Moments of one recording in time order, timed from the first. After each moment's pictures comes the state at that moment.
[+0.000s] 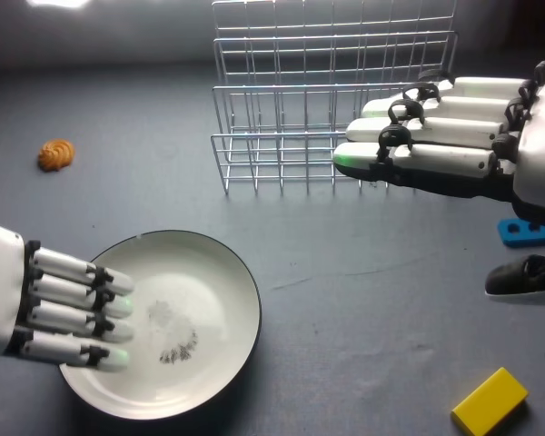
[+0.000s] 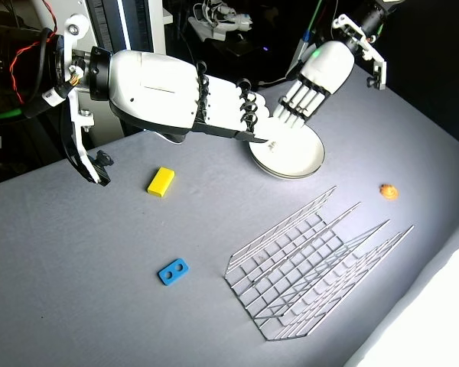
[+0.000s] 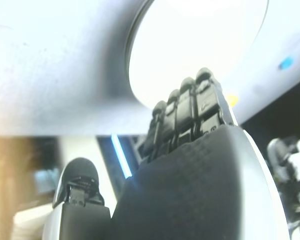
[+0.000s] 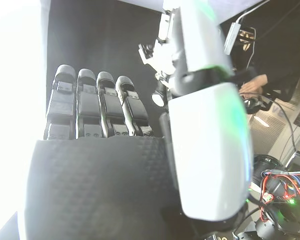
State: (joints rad) left arm 0.76 -0.70 1.16 1.74 -0.95 0.03; right arm -0.44 -0.63 0.72 -0.62 0.58 -0.47
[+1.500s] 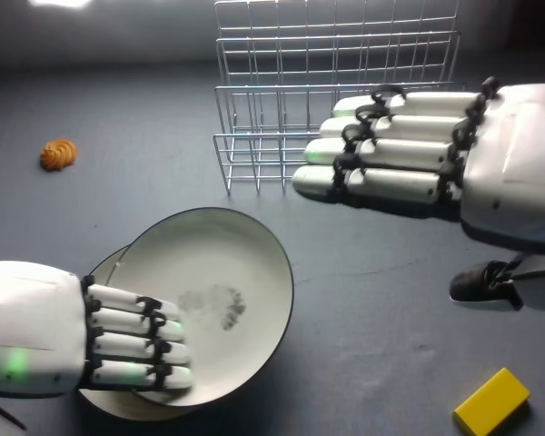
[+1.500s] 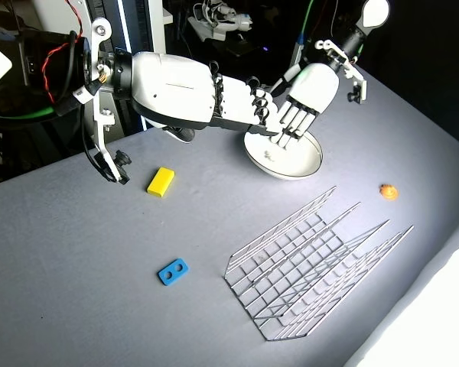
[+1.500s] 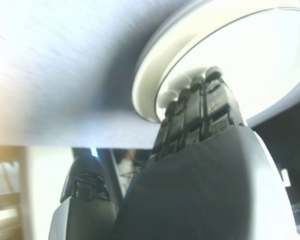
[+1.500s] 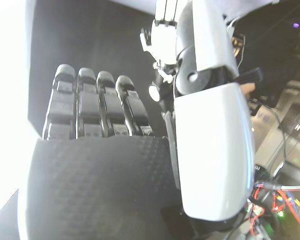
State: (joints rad) left arm 0.91 -0.79 1.10 1.54 -0.77 0.03; right arm -0.42 -0.73 0.72 -0.62 0.52 -0.63
